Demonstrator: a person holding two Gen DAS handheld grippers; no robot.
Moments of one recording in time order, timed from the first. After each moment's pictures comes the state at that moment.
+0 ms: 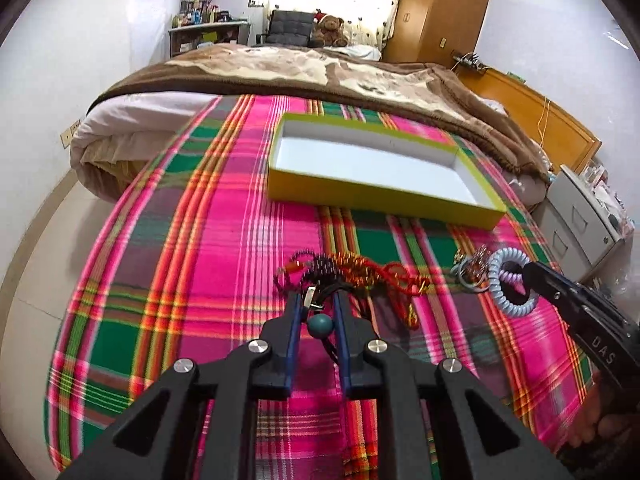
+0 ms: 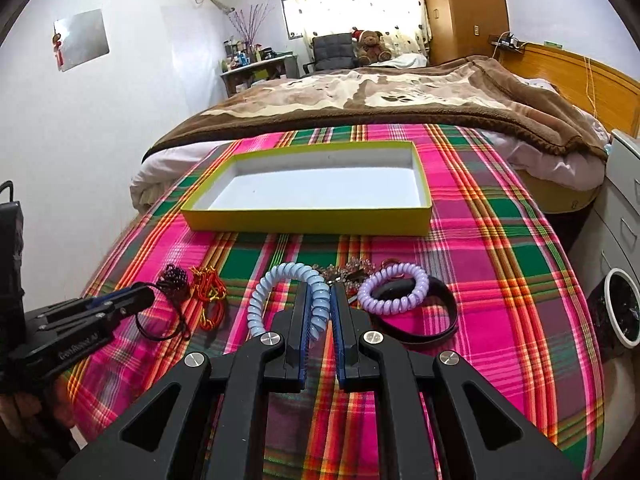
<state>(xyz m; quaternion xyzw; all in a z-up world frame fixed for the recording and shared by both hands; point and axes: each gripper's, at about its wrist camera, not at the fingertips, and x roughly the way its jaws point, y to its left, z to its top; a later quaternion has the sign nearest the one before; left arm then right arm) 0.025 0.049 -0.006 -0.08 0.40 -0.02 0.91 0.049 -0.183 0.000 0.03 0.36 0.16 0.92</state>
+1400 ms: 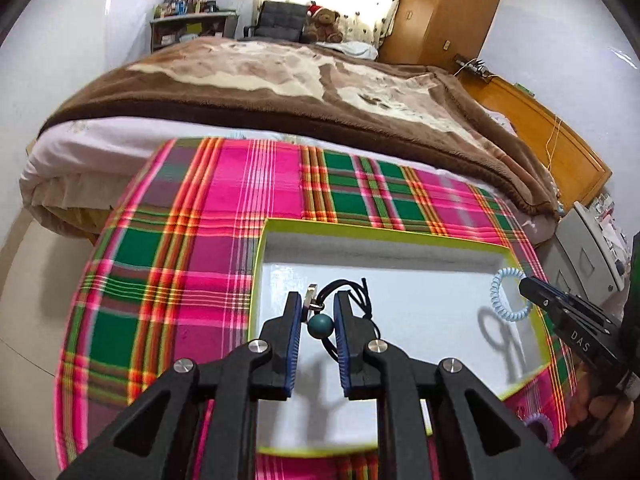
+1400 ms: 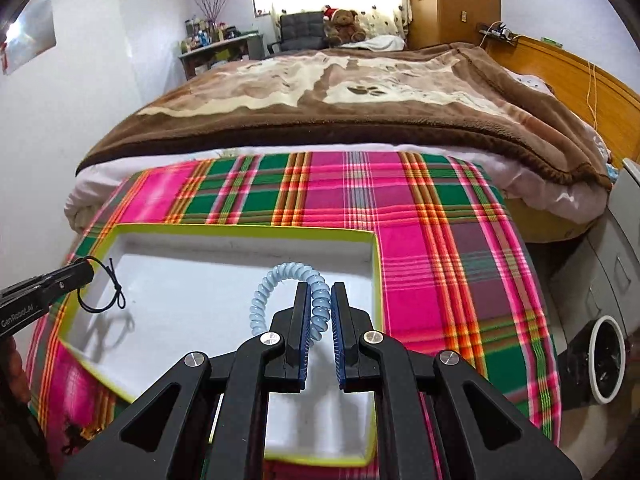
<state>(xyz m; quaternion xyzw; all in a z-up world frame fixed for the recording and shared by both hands) 0.208 0.065 -0.002 -0.11 0.42 -0.04 0.90 0.243 -0.193 -0.001 -0.01 0.40 0.10 0.91</state>
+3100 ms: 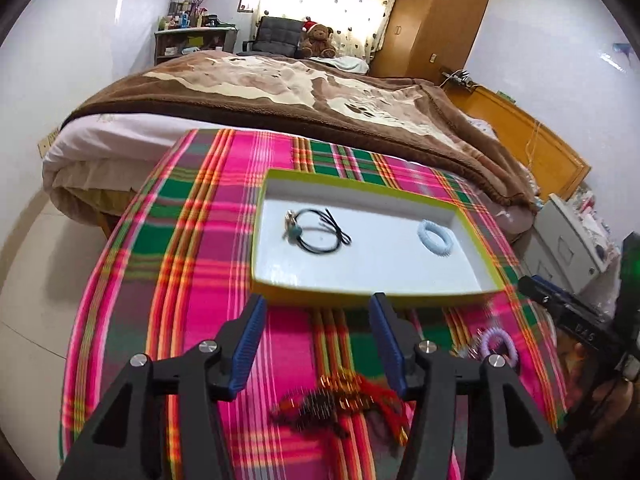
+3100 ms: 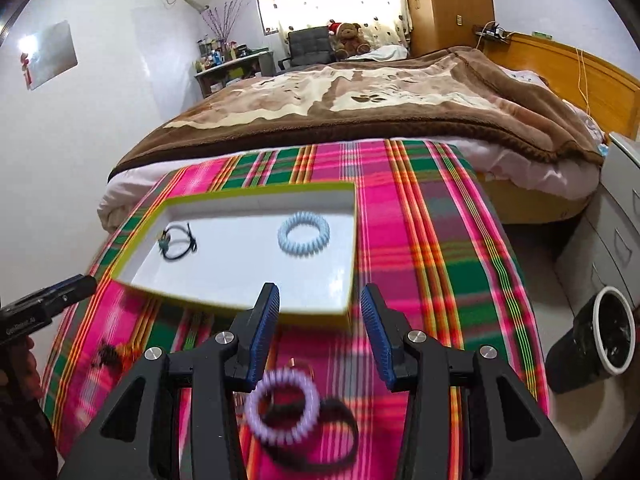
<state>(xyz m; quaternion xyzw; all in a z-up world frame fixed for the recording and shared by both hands) 0.095 0.062 0.021 -0.12 0.39 -0.05 0.91 0.143 -0.233 0.014 0.03 0.38 0.13 0.92</state>
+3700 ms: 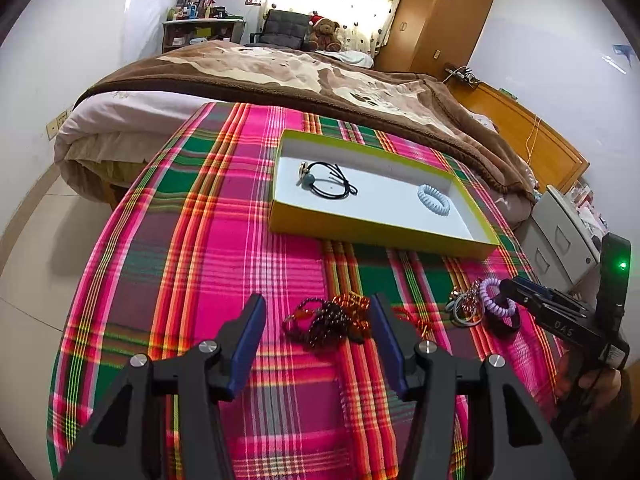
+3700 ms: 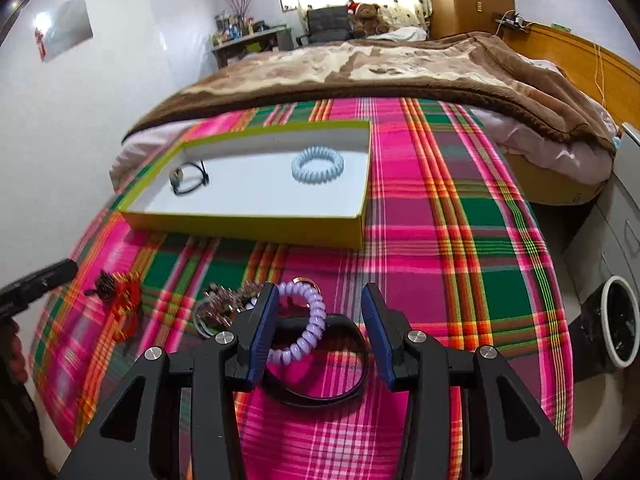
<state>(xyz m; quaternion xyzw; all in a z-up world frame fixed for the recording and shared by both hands) 0.049 0.064 0.000 -0.12 0.40 -0.04 0.91 0.119 -0.232 -0.023 0.01 0.41 0.16 0.90</state>
